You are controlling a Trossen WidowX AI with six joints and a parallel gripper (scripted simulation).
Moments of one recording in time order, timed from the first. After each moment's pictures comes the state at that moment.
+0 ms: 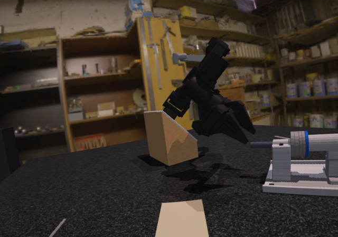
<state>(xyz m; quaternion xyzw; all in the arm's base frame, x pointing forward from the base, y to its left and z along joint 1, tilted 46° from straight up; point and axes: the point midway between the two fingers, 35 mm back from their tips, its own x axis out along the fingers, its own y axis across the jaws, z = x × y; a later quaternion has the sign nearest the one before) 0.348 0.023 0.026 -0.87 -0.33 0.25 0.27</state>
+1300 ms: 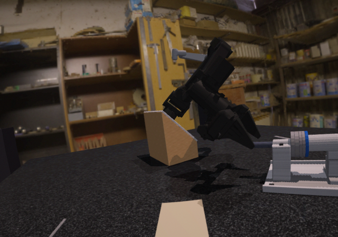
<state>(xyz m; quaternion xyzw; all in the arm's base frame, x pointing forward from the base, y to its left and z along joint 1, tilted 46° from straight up) 0.358 0.036 0.023 -0.87 -0.33 0.25 0.26</state>
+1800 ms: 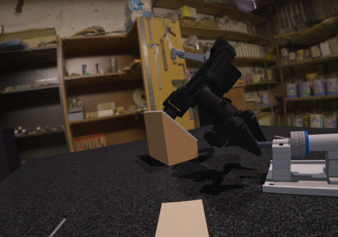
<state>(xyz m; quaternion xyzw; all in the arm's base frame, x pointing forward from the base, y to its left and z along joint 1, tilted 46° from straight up) 0.372 0.054 0.018 -0.87 -0.33 0.25 0.26</state>
